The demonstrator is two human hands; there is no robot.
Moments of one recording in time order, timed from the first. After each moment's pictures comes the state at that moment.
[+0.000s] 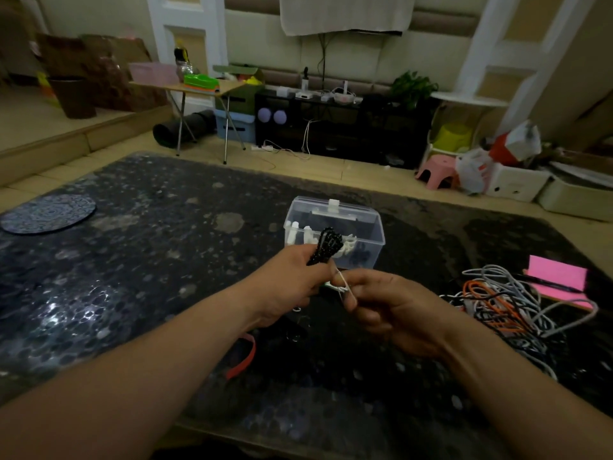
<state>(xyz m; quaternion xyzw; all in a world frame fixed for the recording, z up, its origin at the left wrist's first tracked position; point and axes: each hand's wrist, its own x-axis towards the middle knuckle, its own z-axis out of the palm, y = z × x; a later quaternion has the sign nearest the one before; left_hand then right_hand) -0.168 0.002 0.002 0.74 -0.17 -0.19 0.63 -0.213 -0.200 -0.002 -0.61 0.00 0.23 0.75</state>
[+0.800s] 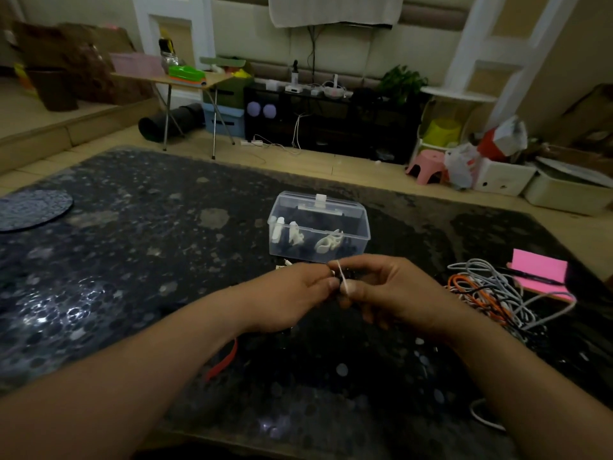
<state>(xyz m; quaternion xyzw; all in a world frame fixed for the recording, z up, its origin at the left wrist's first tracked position) -0.175 -0.005 0.001 0.84 -0.32 -0.19 0.39 -0.220 -0.227 0.019 -0.82 -0.07 0.13 0.55</state>
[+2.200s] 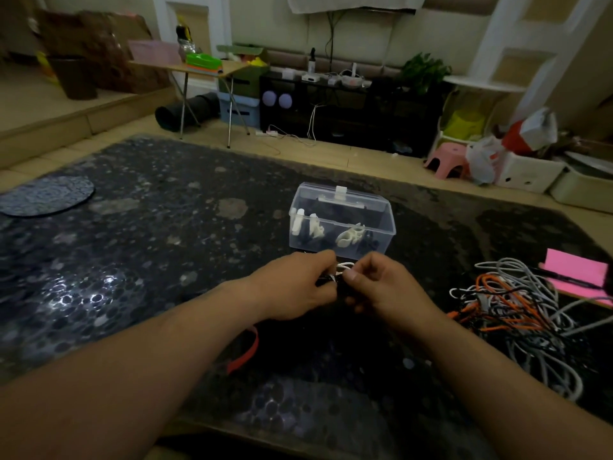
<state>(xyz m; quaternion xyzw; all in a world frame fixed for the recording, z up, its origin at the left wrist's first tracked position) -0.146 0.008 -0.029 0.91 -0.32 -0.06 0.25 -0.187 -0.189 -0.039 -0.80 0.04 0.04 0.59</state>
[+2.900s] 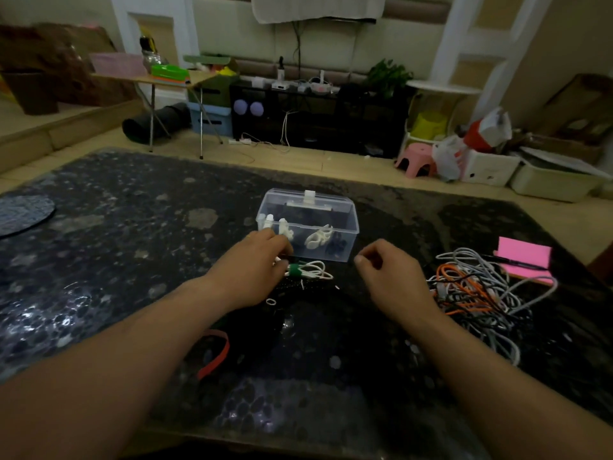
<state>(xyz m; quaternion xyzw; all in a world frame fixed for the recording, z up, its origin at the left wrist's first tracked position) -0.119 0.016 -0.037 0.93 -0.30 0.09 0.20 -0.190 -0.238 -0.033 -0.93 0.08 -0.18 0.30</state>
